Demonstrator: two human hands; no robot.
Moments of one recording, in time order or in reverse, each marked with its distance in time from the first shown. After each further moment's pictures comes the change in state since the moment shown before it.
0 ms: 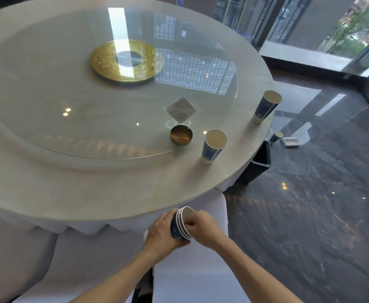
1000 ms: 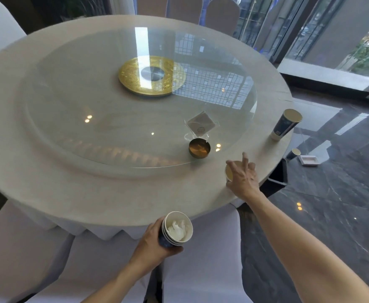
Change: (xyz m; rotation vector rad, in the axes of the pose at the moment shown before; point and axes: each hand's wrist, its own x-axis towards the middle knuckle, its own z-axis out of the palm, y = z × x) left_hand -0.023 -0.039 -0.054 -0.262 0.110 -0.060; right_hand 0.100 0.006 -0.141 -0.500 0.435 0.069
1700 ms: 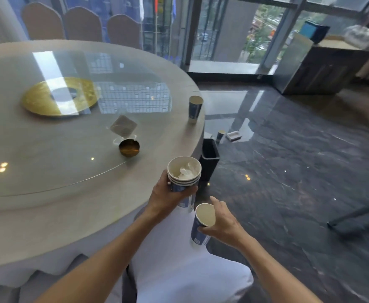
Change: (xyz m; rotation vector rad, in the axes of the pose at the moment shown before) left_hand -0.032 0.195 0.102 -0.154 -0.199 0.368; right_hand -0.303 0.076 0.011 0.586 -0.093 0.305
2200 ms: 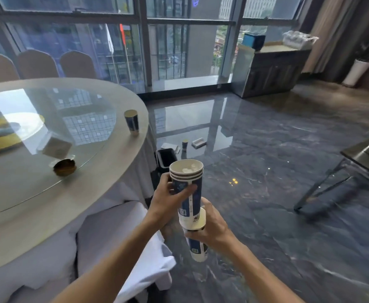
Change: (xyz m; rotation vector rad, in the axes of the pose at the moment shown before) left_hand -0.080 0.099 0.261 -0.068 -0.172 0.072; right_hand -0.125 0.189 -0.112 0.266 0.224 -0.079
